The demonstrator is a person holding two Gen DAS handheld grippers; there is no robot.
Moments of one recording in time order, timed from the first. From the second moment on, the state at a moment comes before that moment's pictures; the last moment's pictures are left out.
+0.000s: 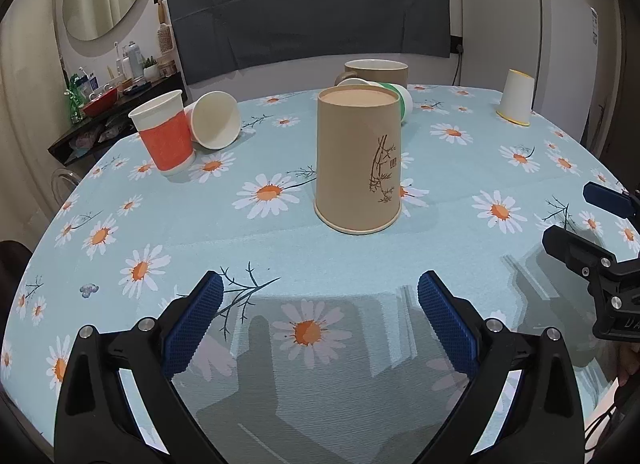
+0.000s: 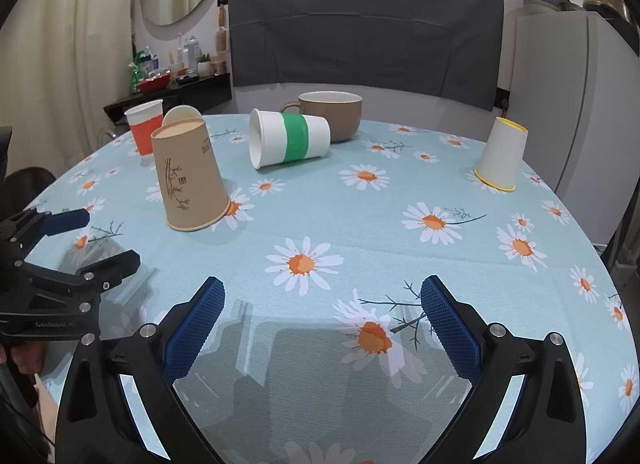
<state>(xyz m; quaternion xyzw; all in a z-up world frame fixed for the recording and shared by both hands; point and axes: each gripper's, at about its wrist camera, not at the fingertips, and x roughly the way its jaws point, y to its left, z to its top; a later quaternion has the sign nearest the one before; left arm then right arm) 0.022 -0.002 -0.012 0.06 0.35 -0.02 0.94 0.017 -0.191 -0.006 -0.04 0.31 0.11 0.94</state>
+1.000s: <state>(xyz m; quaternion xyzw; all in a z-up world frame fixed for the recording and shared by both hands) 0.016 -0.003 -0.008 0.06 0.33 -0.04 0.94 0.016 -0.189 -0.005 -0.04 0.31 0.11 0.94</state>
